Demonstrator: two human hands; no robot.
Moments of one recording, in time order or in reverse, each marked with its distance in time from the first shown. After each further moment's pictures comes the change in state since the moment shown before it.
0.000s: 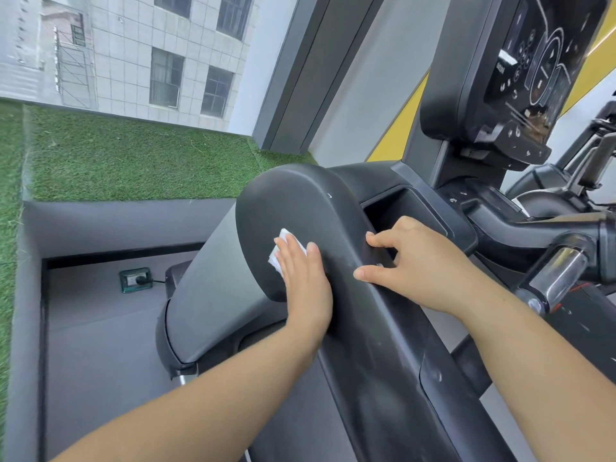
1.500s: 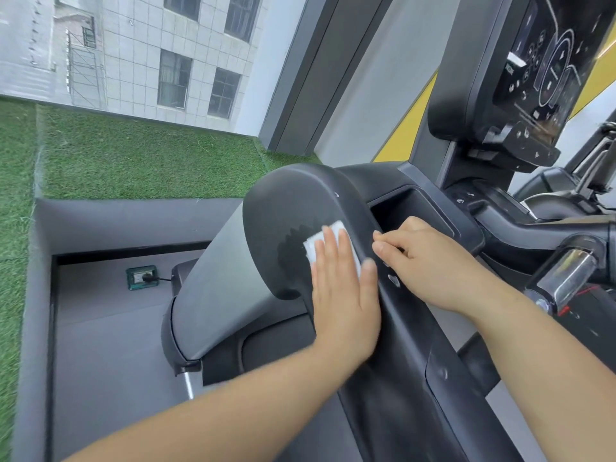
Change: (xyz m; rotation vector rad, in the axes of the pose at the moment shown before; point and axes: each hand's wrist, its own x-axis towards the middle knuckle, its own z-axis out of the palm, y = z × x) left_hand -0.045 0.052 -0.016 -0.009 -0.180 0.164; right_hand 0.003 0.004 0.002 0.028 -0.034 0.002
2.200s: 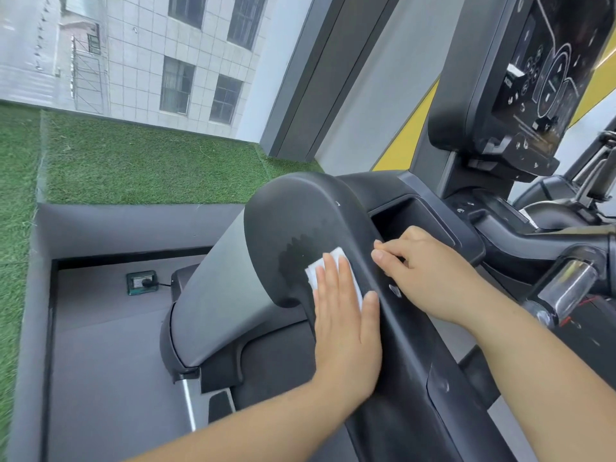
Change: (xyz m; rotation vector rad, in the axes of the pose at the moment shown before) left_hand -0.024 -0.004 0.000 -0.085 -0.032 0.007; right_hand 0.000 -0.002 0.002 0.022 0.029 -0.012
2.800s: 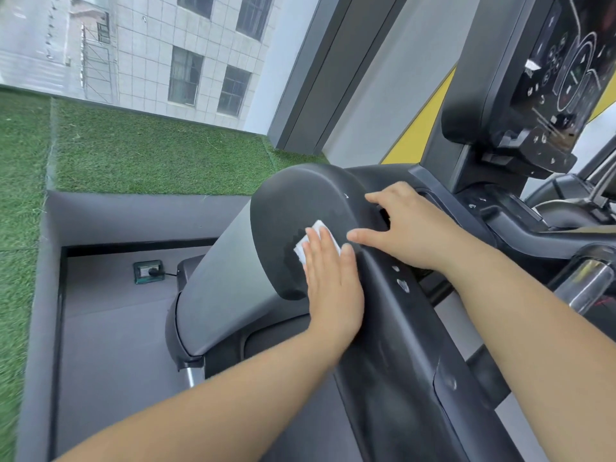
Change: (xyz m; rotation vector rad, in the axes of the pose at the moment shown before) left_hand 0.047 -0.005 -0.007 -0.137 0.099 -0.182; right_hand 0.045 -0.016 -0.010 -0.094 0.010 -0.089
